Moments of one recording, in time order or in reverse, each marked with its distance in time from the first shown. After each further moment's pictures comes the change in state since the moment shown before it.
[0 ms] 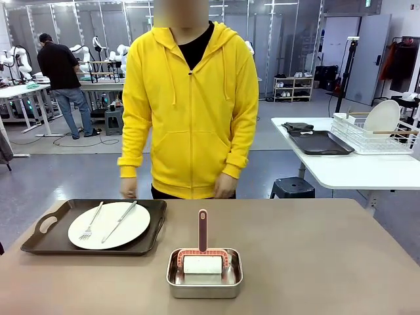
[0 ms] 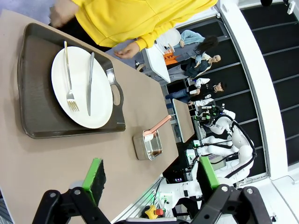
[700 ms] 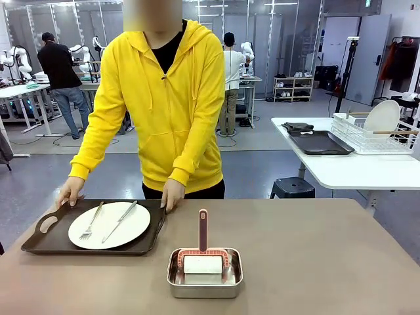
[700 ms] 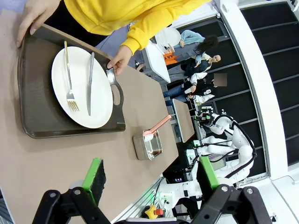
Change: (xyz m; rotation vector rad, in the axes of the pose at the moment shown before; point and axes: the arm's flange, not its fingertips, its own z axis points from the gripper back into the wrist) left arm 0.000 0.000 0.000 0.000 0.000 0.000; right arm 0.000 0.000 0.000 0.000 -0.001 -0.001
